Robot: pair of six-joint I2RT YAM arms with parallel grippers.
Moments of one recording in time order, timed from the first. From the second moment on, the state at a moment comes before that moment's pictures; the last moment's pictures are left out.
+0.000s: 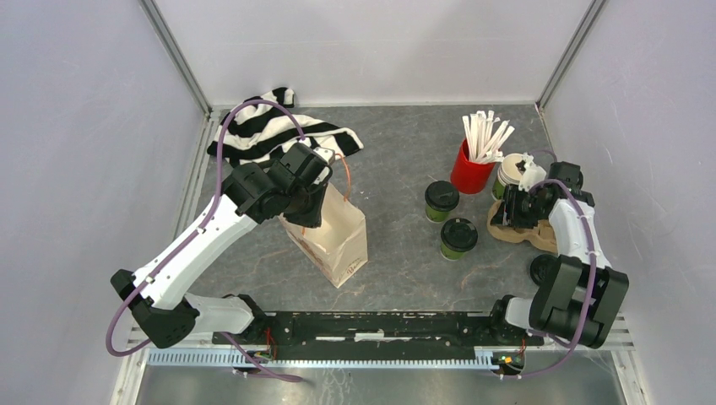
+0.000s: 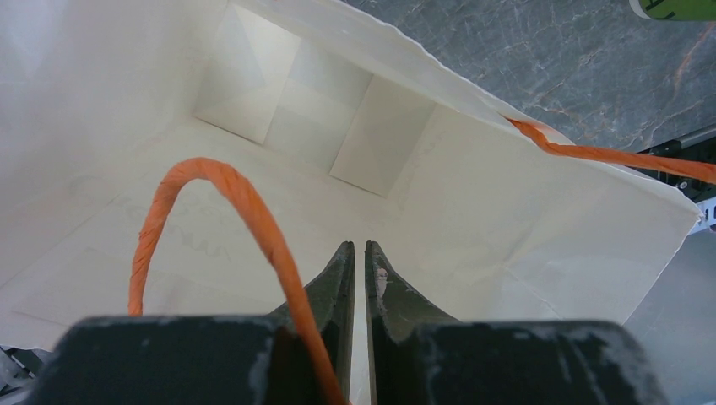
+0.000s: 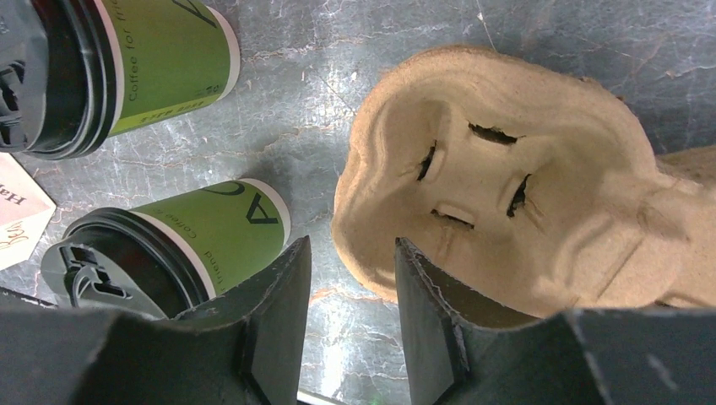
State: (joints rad) left arm -0.77 1.27 1.49 -1.26 -0.12 -0.42; right arm -0.36 1.28 0.88 -0.75 -0.48 -0.20
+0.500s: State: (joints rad) left arm -0.77 1.27 1.49 -1.26 -0.12 -0.42; right arm -0.36 1.34 0.88 -0.72 -0.52 -0.22
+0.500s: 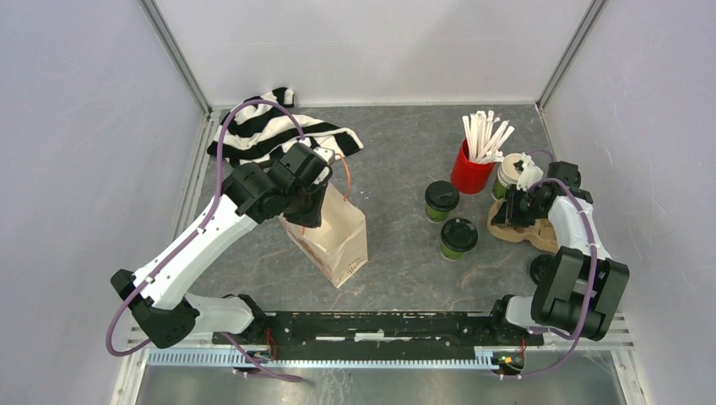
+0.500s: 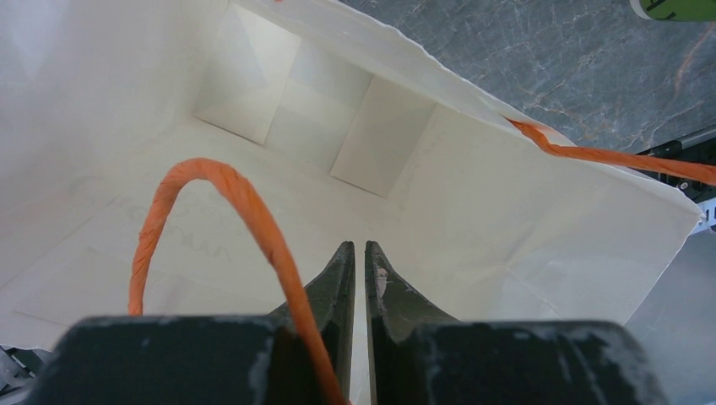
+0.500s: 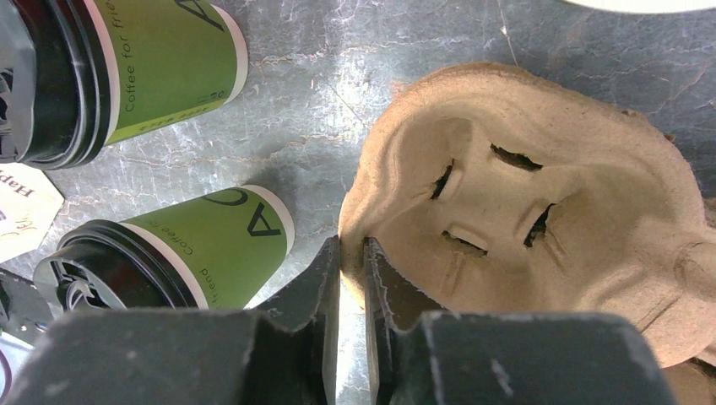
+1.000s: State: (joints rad) left arm -0.77 1.28 1.49 -1.26 -0.13 -0.42; right arm -0.35 1.19 0.96 -0.77 -0.42 -0.16
